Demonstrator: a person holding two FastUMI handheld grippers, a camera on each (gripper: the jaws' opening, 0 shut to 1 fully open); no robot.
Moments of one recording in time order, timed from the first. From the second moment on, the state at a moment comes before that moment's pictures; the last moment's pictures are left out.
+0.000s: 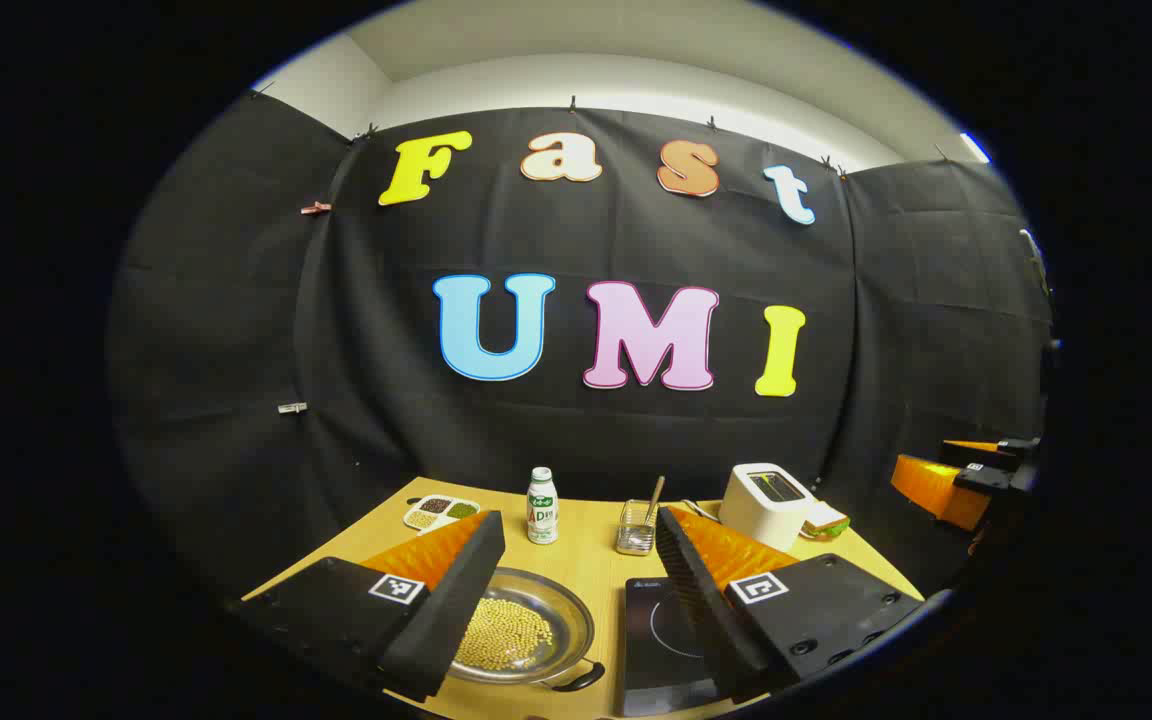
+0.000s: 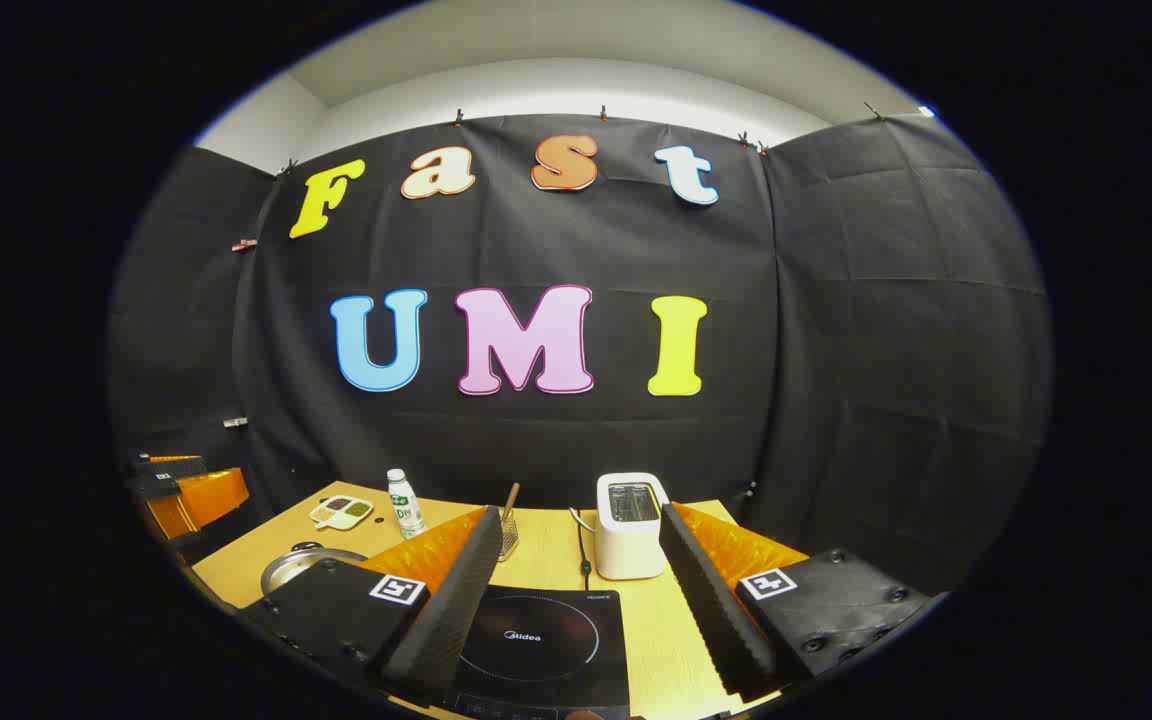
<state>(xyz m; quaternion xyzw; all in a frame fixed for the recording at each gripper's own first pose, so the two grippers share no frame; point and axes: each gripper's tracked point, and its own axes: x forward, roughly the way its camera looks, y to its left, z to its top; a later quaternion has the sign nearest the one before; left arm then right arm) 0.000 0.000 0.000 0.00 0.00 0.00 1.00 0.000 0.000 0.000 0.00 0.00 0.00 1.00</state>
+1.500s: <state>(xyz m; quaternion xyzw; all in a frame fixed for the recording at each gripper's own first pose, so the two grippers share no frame) 0.003 0.108 -0.069 0.00 0.06 -0.05 1.00 -0.033 0.071 -0.004 -0.03 0.02 -0.04 1.00</state>
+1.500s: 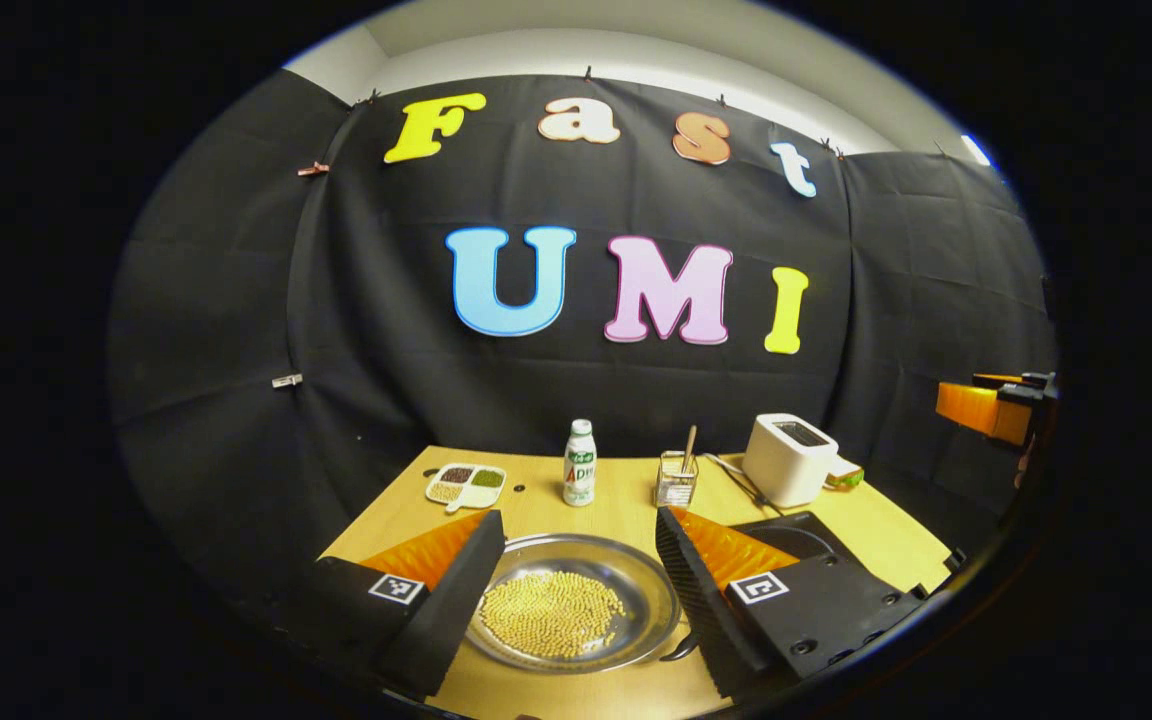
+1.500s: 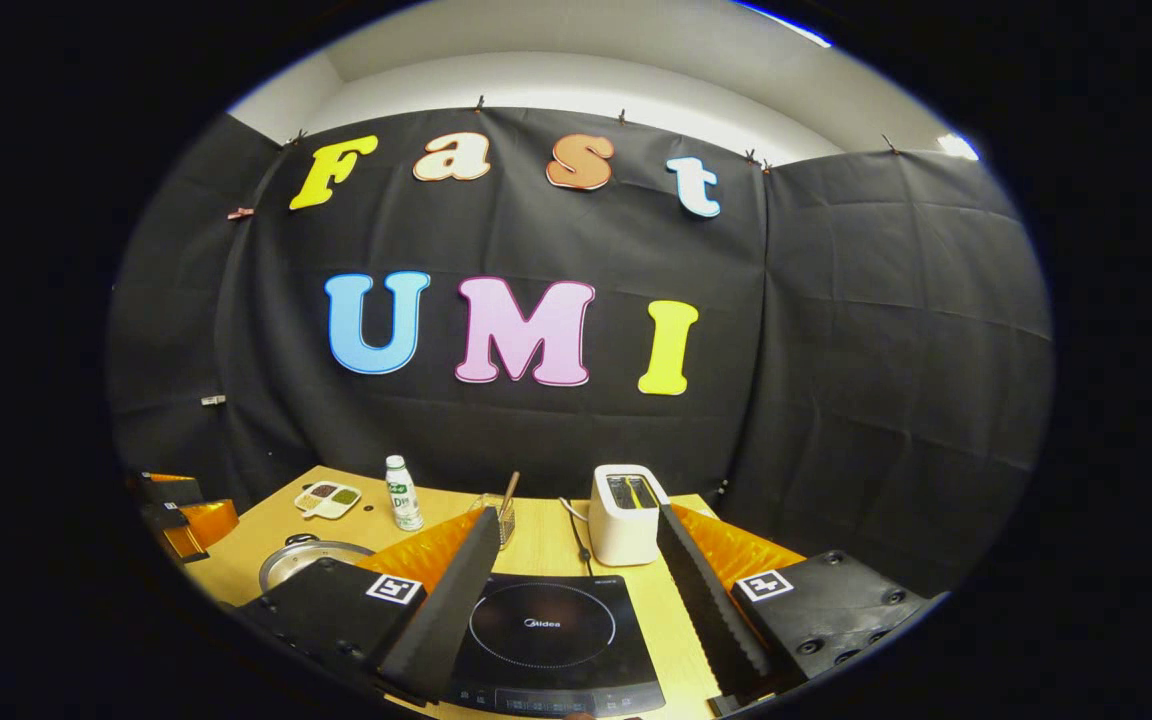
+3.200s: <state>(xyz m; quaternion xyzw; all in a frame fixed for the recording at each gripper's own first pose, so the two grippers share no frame) -0.012 0.026 -0.333 0.18 0.39 -0.17 0.89 -0.003 0.003 -0.037 -0.01 0.05 -0.03 1.00</state>
